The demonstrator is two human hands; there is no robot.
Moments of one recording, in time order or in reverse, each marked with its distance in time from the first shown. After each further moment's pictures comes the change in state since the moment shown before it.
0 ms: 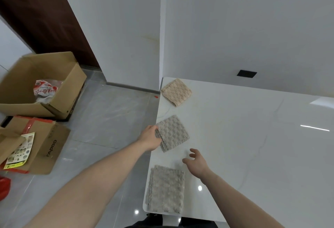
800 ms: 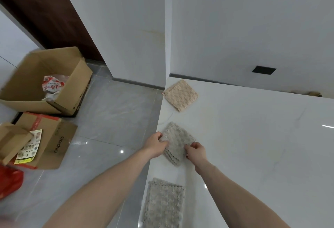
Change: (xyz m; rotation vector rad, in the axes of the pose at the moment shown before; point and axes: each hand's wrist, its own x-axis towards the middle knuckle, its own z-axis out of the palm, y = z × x) left_hand 0.045 0.022 0.021 -0.312 -0.017 -0.182; right_hand 0.105 -0.042 -0.005 0.393 0.066 0.111
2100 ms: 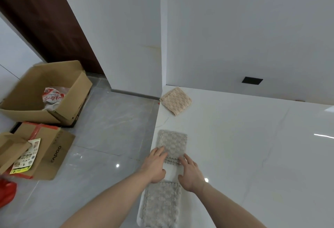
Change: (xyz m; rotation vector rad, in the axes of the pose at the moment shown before) left_hand -0.082 -0.028 0.029 0.691 -0.076 0.362; right_hand -0.073 0.053 -0.022 -1.045 -0.190 -0.441
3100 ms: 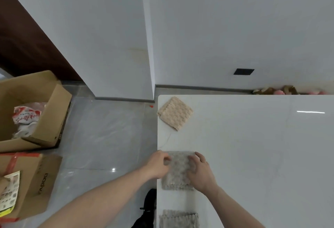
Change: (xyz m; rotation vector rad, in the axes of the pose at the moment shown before) left_hand 0.114 -0.057 -0.077 -0.271 -0.112 0.025; right_hand 0.078 -0.035 -0.053 0.277 0.178 0.200
